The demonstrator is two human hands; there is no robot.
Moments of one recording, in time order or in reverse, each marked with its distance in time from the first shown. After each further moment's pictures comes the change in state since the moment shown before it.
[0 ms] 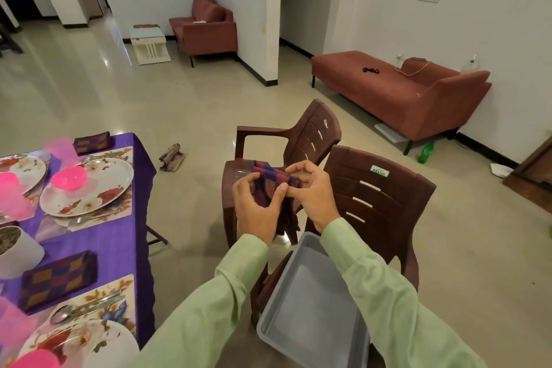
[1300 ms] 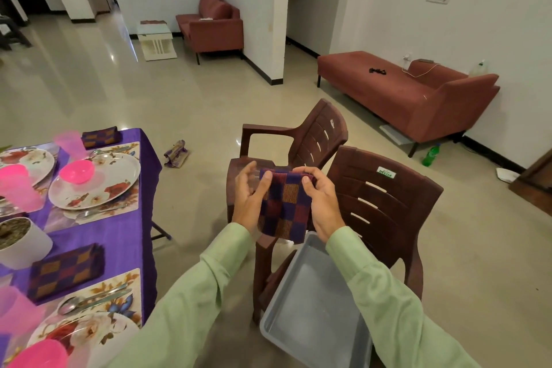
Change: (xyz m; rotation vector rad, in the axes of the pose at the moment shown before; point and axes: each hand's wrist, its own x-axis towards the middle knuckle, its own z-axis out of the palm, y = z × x) left_hand 0.029 -0.008 -0.030 -0.277 -0.304 -0.217; right_hand -0.012 0.007 0.015 0.108 0.113 0.128
